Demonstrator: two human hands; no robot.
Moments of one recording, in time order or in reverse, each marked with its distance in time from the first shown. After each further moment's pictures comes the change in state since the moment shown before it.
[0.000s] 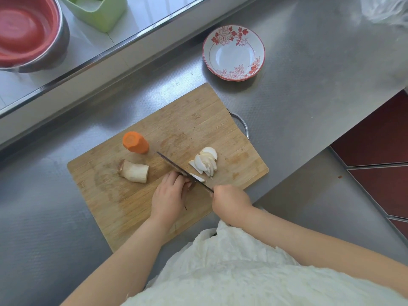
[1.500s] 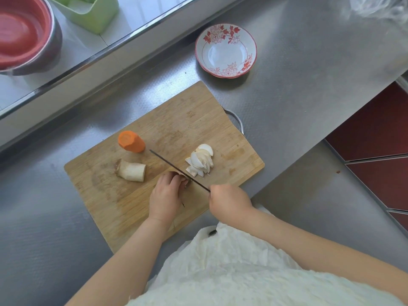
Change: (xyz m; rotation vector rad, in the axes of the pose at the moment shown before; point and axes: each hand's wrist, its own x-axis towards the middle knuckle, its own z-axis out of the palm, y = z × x) left_hand -0.006 0.003 0.004 0.016 0.051 -0.014; right_hand -0.023 -0.001 -0.002 -0.007 0.104 -0.066
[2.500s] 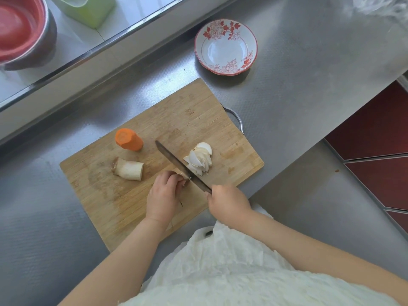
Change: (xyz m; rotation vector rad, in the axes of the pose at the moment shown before) left_hand -0.002 -0.002 0.001 -0.029 -0.022 -0.020; right_hand 0.001 0.004 0.008 0.132 -0.013 0.047
